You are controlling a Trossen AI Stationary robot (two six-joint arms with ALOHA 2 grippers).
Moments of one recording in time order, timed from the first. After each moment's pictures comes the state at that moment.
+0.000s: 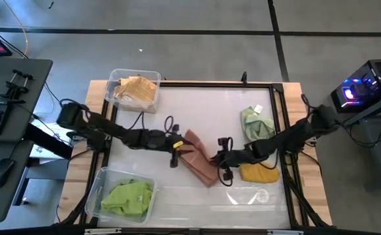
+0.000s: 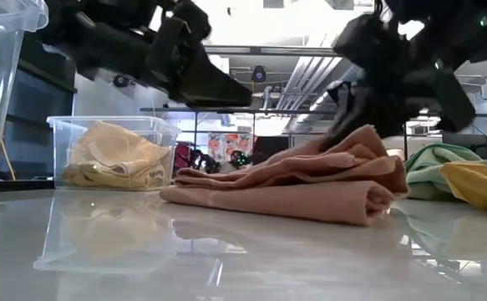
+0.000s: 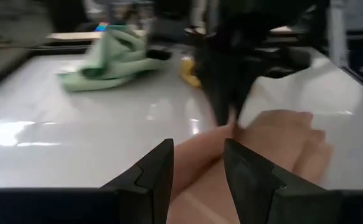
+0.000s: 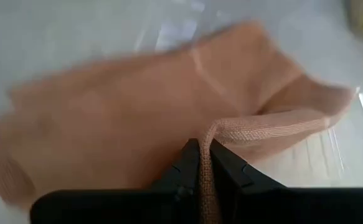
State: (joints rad) left arm -0.12 1.63 0.65 0.66 -0.12 0.01; right arm 0.33 1.55 0.67 0.14 0.31 -0.08
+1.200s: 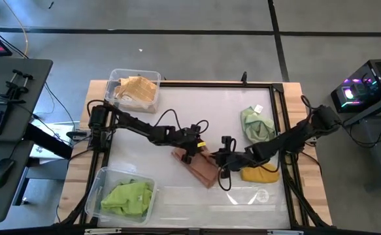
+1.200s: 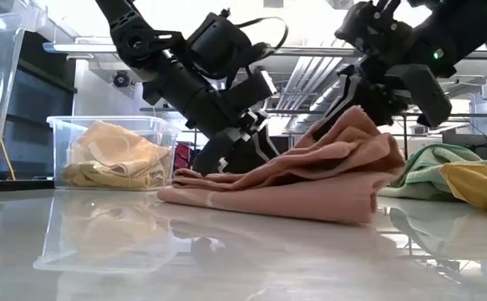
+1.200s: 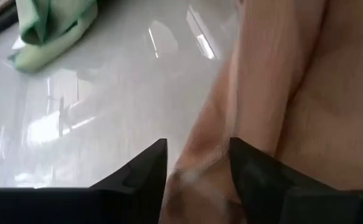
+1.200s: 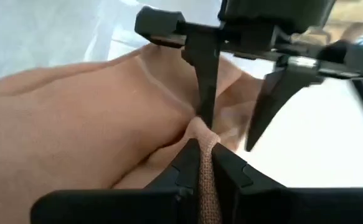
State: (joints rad) left arm -0.01 1.98 1.02 0.28 -0.06 0.48; right arm 0.39 1.54 0.69 0.12 0.55 -0.03
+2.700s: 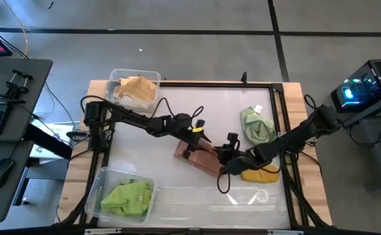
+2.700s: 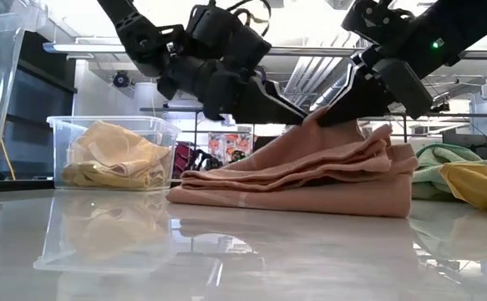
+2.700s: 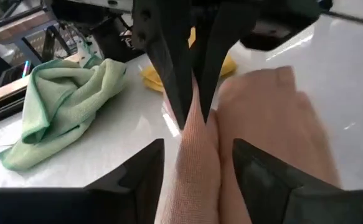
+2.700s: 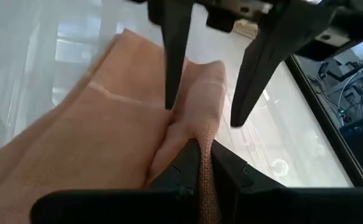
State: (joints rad) left arm 0.08 1.91 1.01 0.46 0.34 0.48; right arm 0.43 1.52 0.74 -0.04 0.78 0.09
